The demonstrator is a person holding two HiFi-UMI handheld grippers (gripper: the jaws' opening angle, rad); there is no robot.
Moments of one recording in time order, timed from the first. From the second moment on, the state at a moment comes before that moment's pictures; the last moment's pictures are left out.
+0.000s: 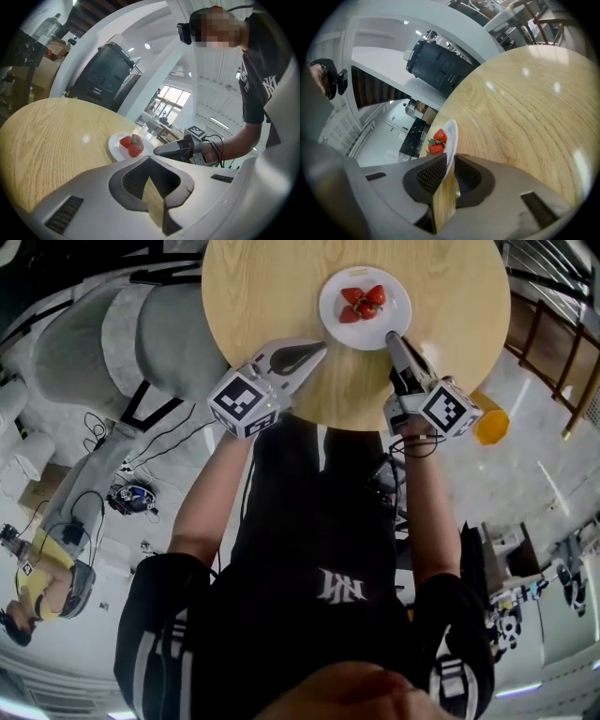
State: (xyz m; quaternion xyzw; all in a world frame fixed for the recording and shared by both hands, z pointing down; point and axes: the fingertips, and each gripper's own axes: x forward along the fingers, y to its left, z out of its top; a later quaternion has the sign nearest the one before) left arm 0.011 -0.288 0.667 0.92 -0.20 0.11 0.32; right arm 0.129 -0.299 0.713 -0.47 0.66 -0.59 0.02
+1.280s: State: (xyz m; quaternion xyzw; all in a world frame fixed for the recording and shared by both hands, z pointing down) left arm 0.019 -0.289 0.654 0.93 -0.19 0.10 0.30; right arm 0.130 -0.303 0.719 -0.55 0.69 -0.44 -0.16
